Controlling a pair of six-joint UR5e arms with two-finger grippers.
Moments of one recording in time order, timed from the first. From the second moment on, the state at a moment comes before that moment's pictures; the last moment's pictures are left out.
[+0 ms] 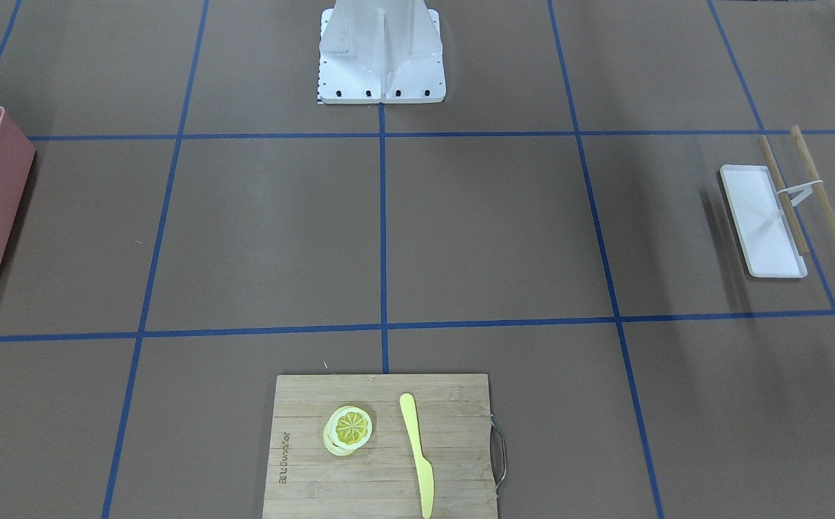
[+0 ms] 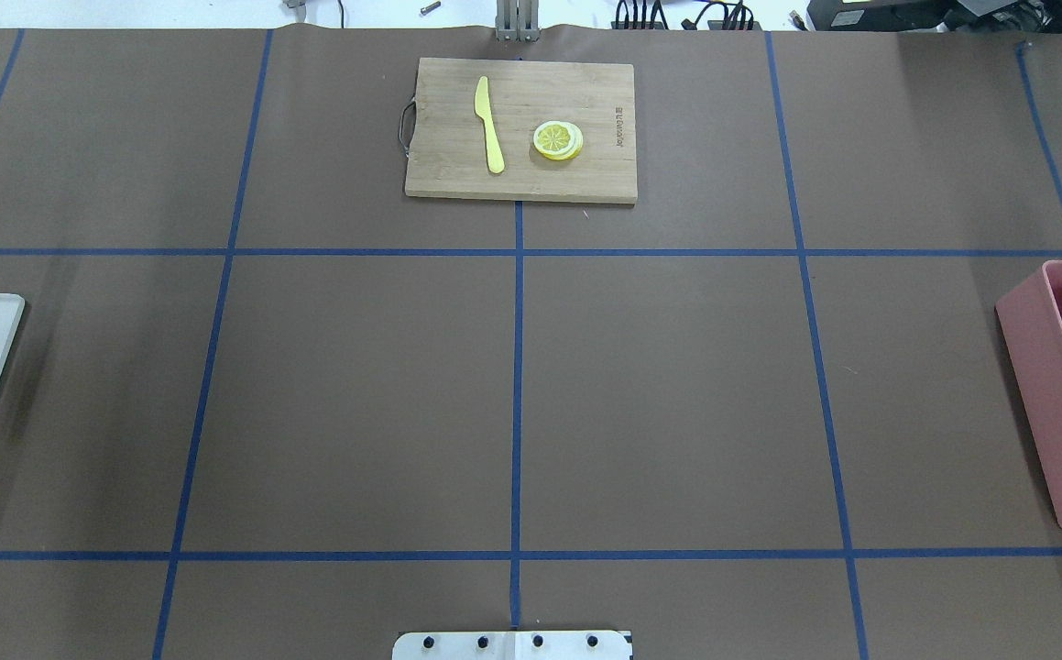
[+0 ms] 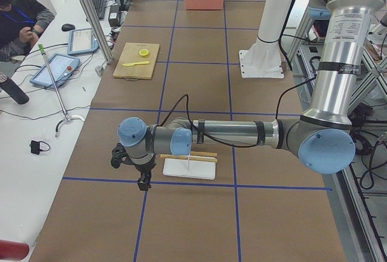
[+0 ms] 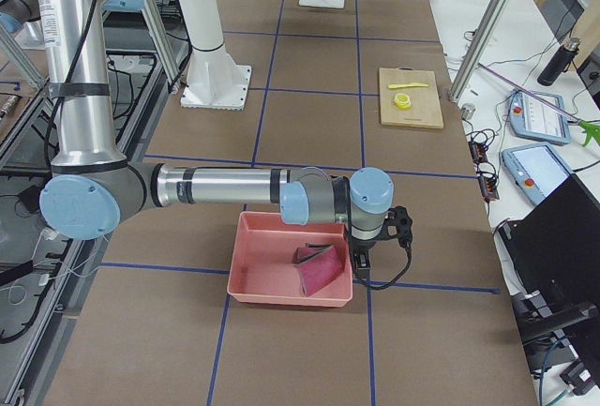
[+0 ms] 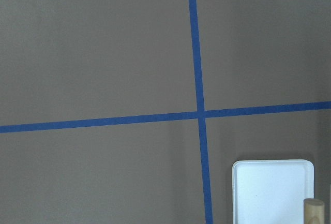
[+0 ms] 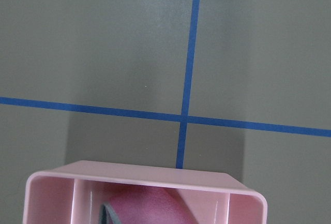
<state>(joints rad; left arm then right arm) -1.54 -1.71 -1.42 -1.61 -2.34 0.03 1.56 -1.52 1.56 -1.51 2.37 -0.01</state>
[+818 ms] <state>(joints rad) -1.54 -1.71 -1.38 -1.61 -2.34 0.03 1.56 -1.52 1.59 -1.51 2.36 -0.01</state>
